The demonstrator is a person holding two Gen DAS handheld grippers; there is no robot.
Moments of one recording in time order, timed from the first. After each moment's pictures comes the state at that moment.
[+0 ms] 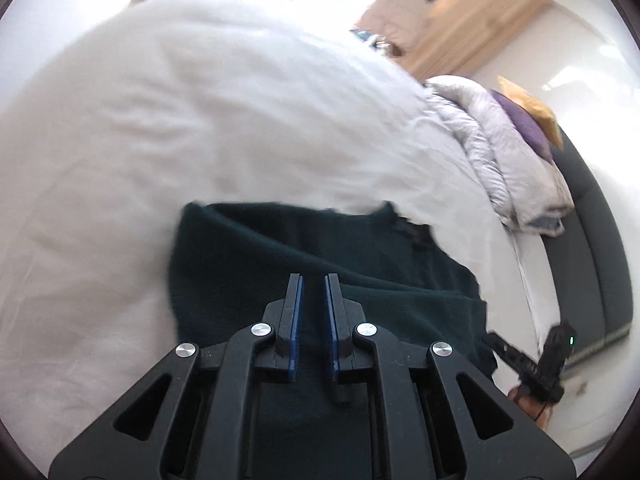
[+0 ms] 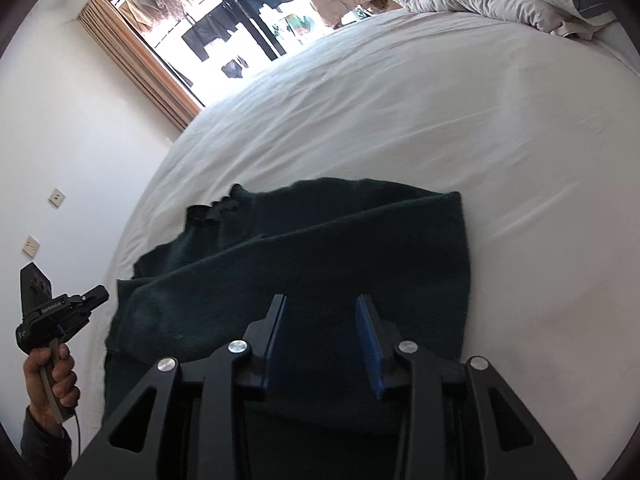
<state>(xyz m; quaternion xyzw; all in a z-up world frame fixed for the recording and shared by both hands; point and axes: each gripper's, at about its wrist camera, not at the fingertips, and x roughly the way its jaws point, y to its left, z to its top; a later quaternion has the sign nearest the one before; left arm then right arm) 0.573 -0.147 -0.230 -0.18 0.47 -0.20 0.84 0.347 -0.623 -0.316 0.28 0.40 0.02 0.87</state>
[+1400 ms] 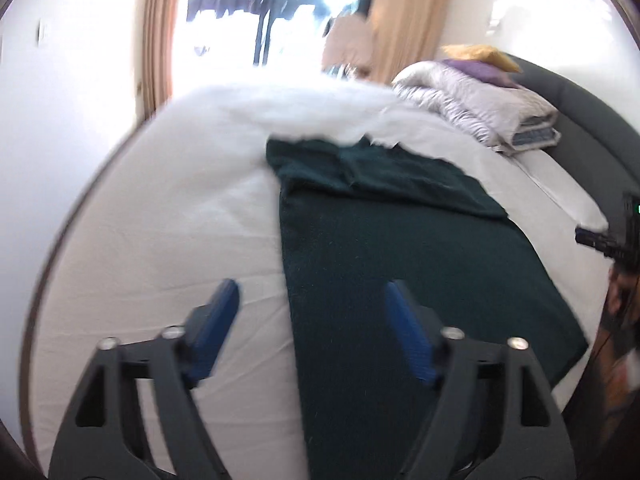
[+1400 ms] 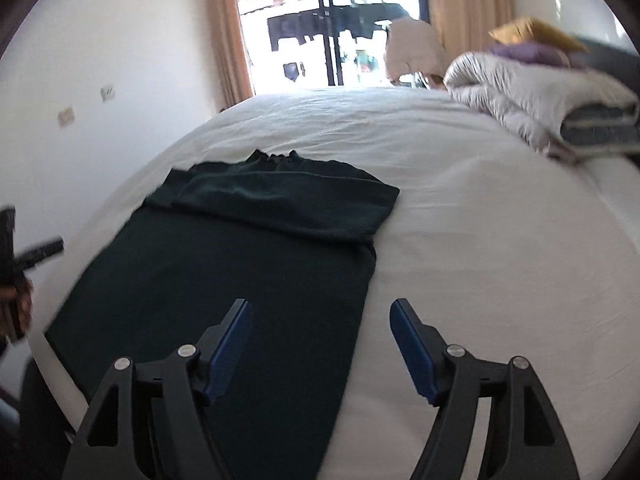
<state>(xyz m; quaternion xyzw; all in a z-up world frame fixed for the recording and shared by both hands) 0.249 -0.059 -0.205 0.01 0.32 -0.18 0.93 0.110 -0.587 -0.232 0.01 0.36 0.03 0.93</state>
